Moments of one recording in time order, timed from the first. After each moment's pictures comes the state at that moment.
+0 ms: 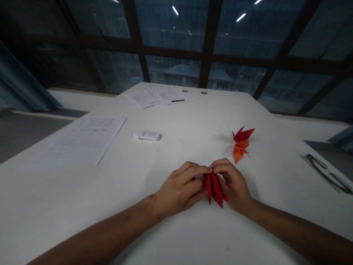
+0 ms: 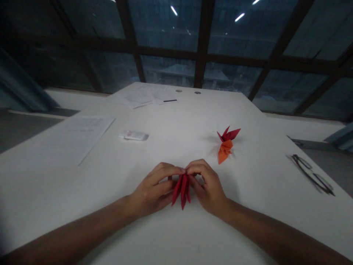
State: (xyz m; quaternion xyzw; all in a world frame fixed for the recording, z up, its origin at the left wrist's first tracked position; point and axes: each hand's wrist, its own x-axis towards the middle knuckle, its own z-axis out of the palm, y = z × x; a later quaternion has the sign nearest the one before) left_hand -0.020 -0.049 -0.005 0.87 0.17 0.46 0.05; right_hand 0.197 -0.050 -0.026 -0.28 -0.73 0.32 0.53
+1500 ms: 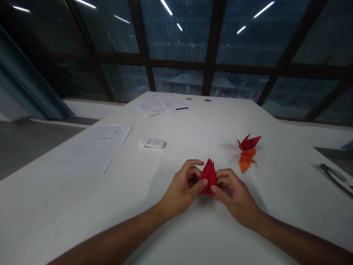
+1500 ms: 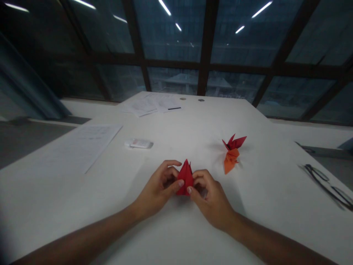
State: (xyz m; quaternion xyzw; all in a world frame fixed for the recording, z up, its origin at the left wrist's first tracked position) left_hand -0.014 -0.041 -0.016 0.61 0.36 0.47 0.53; right_hand 0.188 -0.057 -0.020 -0.43 -0.67 0.46 0.41
